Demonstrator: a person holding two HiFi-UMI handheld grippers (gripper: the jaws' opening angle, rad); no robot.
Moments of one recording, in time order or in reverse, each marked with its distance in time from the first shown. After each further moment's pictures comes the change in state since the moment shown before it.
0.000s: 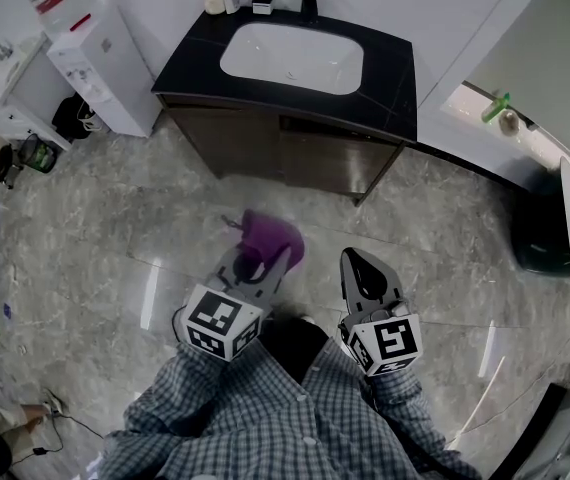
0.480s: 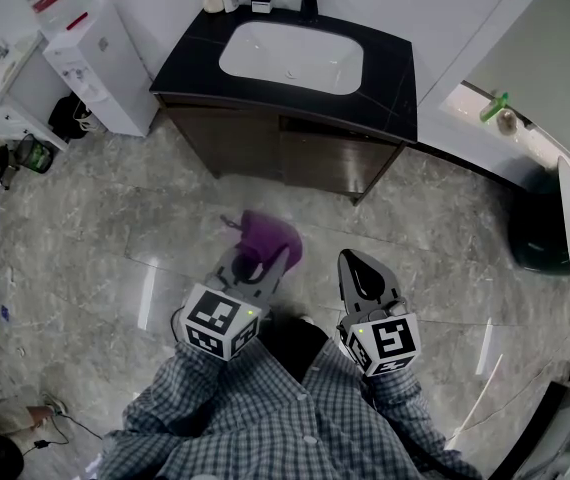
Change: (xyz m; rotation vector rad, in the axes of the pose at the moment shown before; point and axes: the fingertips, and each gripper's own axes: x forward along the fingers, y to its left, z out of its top) left arm -0.002 0.011 -0.001 -0.007 0.014 -0.015; right arm 0.009 0.007 -0.003 -0.005 0.041 -0.002
